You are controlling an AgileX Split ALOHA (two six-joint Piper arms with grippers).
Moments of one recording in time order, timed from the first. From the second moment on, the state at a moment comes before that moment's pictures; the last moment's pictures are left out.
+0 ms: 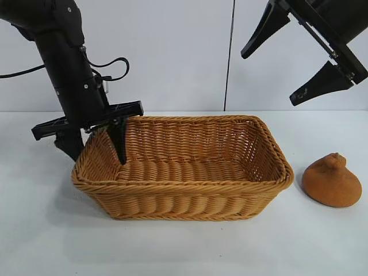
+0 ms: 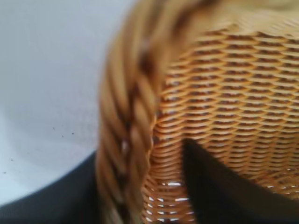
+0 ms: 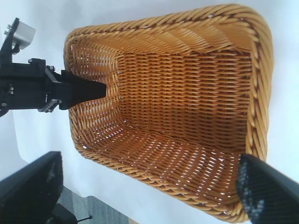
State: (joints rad) left arm -0.31 2.22 -1.65 -0.30 1.06 -0.26; right arm 0.08 1.78 -1.36 0.73 1.10 -0.22
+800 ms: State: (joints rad) left arm -0.21 2.10 -2.00 -0.07 1.21 -0.14; right arm 0.08 1.78 -1.36 0.73 1.10 -0.23
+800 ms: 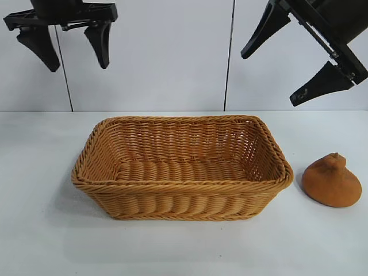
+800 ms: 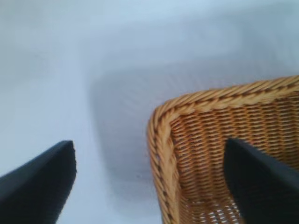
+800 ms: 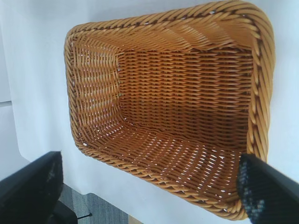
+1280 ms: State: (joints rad) left arm -0.08 1.90 -1.79 -0.01 1.21 -0.09; right arm 0.08 1.78 -1.36 0.73 1.10 -0.23
